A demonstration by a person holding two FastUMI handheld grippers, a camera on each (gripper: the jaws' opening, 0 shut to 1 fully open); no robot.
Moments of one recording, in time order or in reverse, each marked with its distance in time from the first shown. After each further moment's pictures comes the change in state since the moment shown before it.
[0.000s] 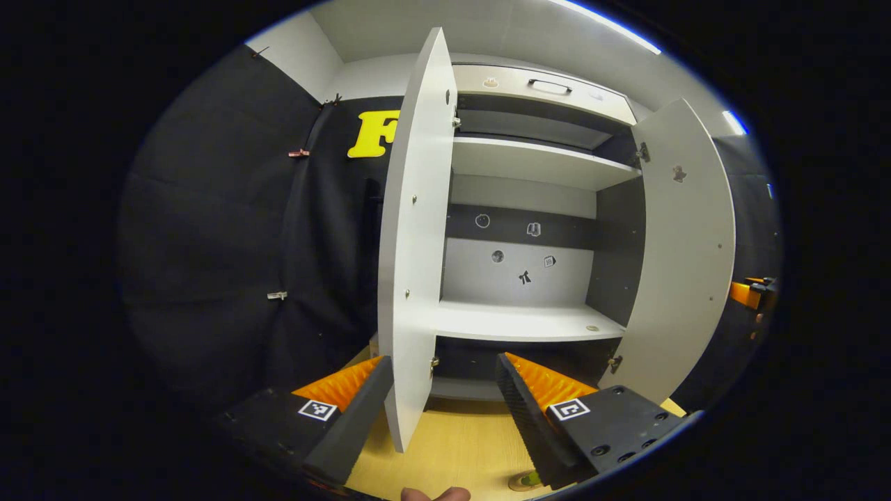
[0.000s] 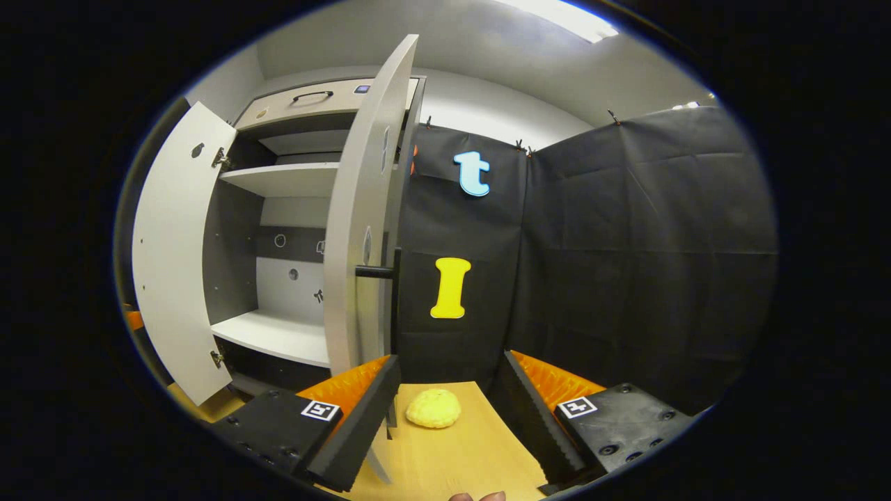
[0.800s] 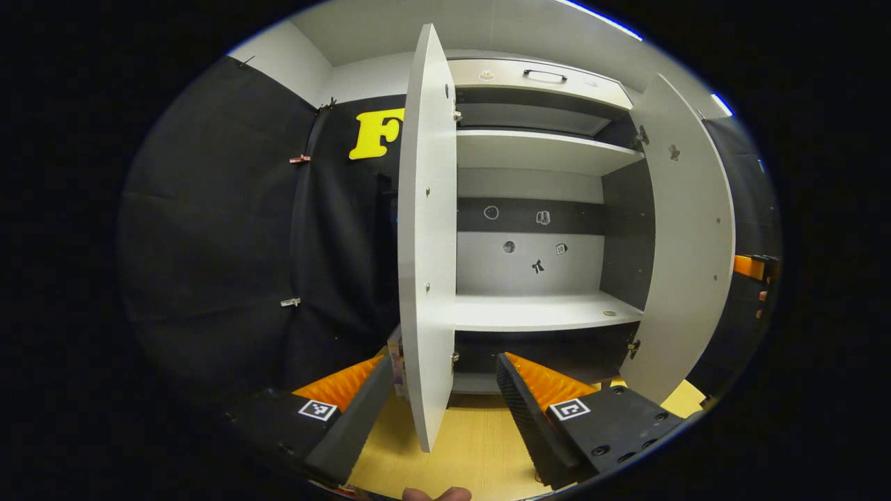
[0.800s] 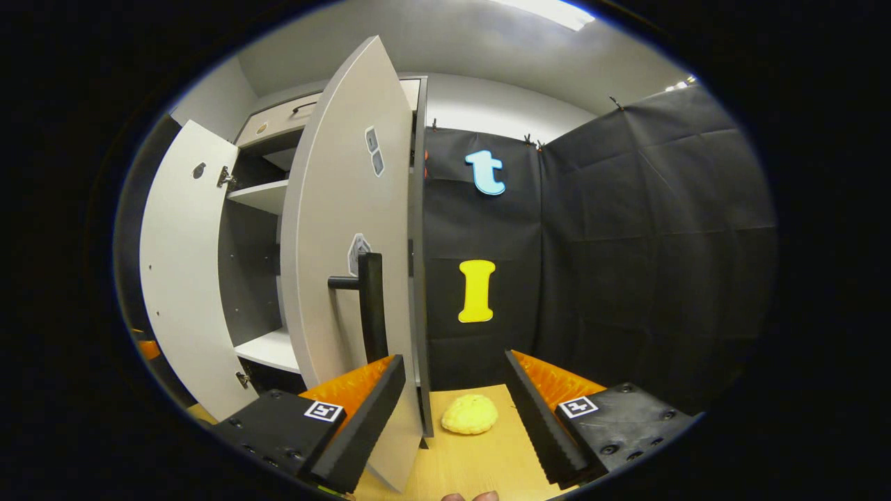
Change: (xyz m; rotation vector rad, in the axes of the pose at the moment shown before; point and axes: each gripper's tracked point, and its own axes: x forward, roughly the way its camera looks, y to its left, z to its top) left arm -0.002 0.021 -0.007 0.062 0.019 0.019; right arm 0.001 0.056 0.001 0.110 0.001 0.104
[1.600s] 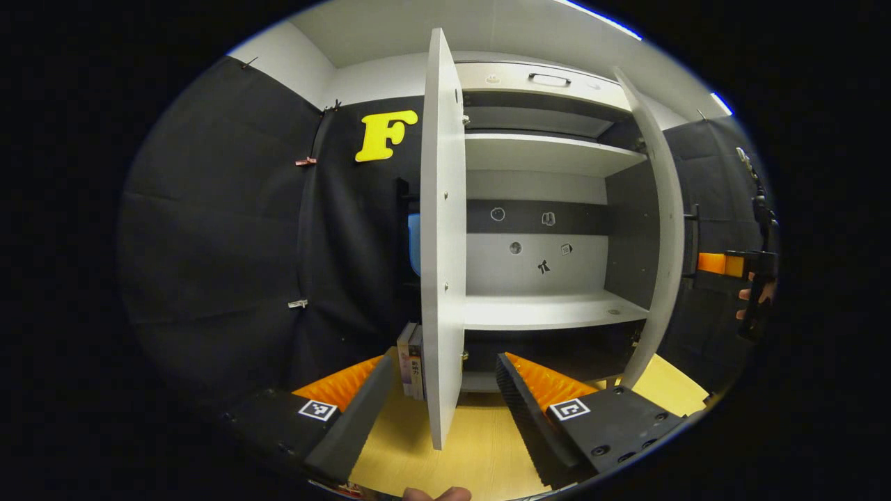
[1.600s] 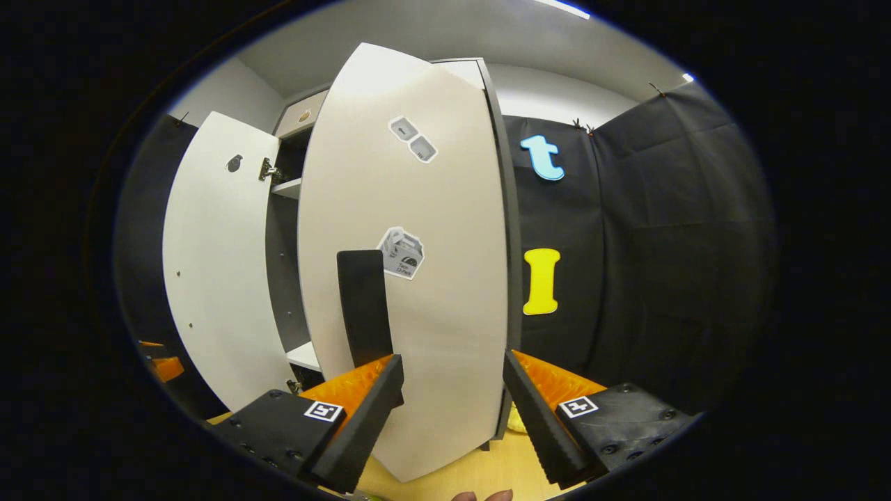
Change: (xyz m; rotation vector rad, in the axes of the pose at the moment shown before) left arm -0.012 0.019 0.000 0.009 -0.005 0.028; right arm 0.035 0.115 -0.018 0.042 0.075 0.221
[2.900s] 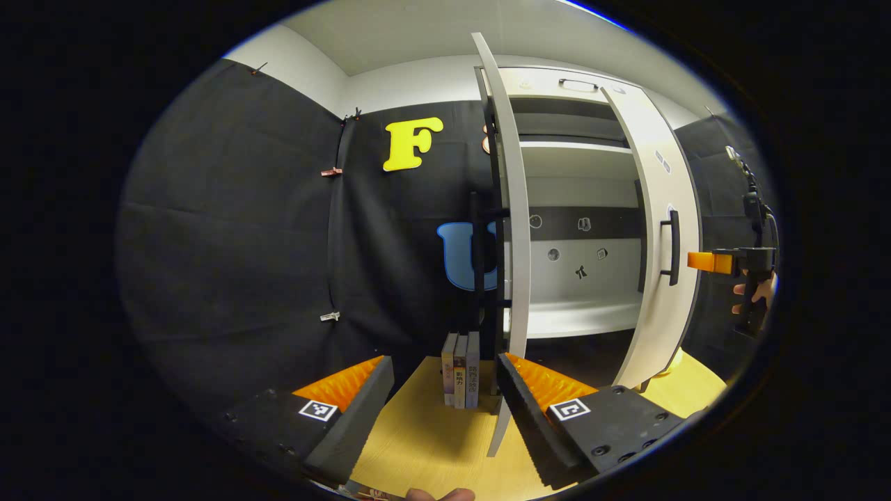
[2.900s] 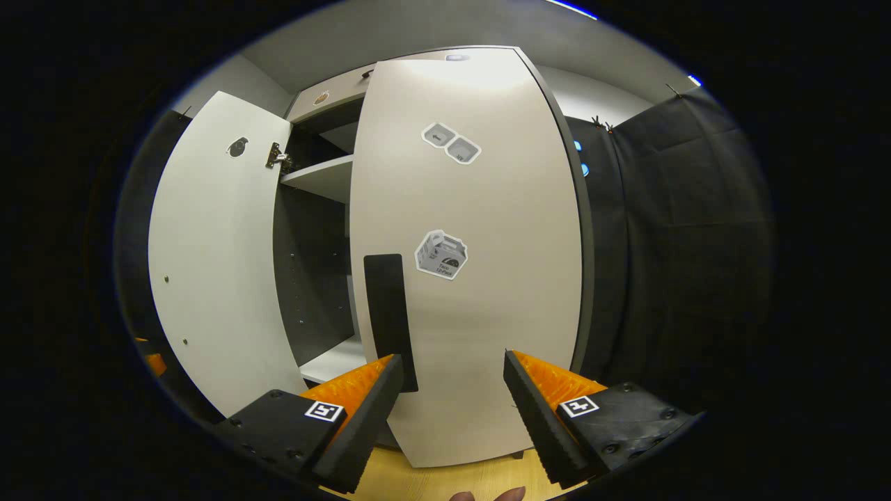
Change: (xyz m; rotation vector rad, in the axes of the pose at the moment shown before) left arm 0.009 0.076 0.018 0.004 -0.024 0.074; right arm 0.039 0.059 0.007 -0.030 -0.029 -0.011
